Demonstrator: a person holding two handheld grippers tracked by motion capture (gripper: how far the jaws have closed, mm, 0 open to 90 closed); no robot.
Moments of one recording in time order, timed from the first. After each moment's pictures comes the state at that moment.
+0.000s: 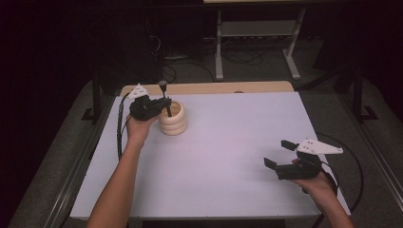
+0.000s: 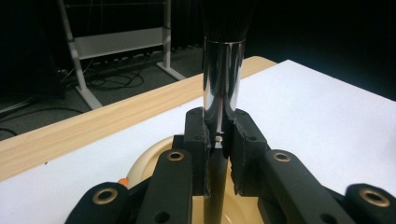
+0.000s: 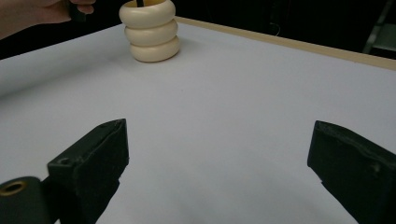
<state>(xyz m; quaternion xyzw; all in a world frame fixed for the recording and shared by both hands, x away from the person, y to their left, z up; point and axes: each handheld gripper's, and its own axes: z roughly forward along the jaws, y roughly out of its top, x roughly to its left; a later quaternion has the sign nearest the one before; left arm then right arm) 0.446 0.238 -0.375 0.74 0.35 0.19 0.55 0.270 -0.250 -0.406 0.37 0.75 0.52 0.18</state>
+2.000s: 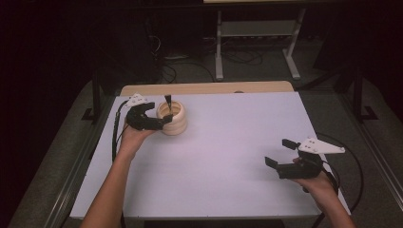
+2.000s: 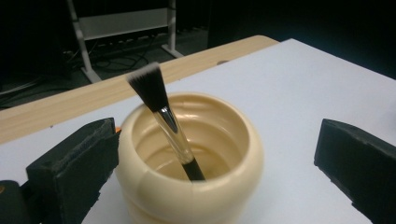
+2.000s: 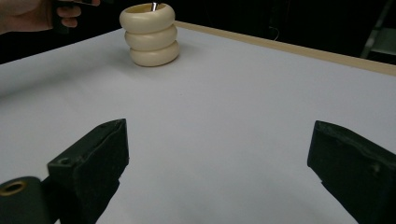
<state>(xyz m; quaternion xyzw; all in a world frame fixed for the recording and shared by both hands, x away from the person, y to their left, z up) 0.418 0.244 -0.378 0.76 0.36 0.18 0.51 0.270 -0.252 -0.403 0.37 0.74 0.53 0.18</state>
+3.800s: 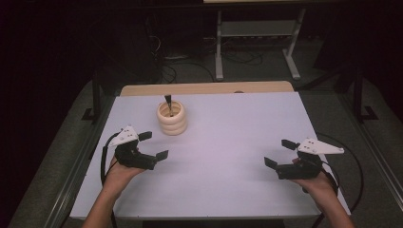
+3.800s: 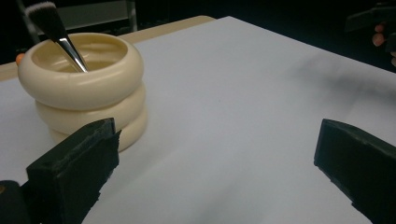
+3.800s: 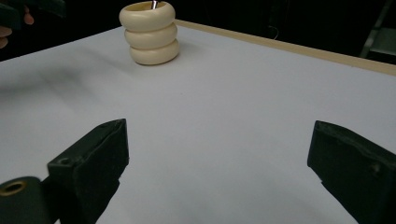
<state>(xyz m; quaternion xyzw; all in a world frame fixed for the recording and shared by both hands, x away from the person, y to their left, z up) 0.306 0.252 -0.386 0.78 0.32 0.14 0.53 0.269 -0.250 -0.404 0.37 0.75 0.52 0.19</state>
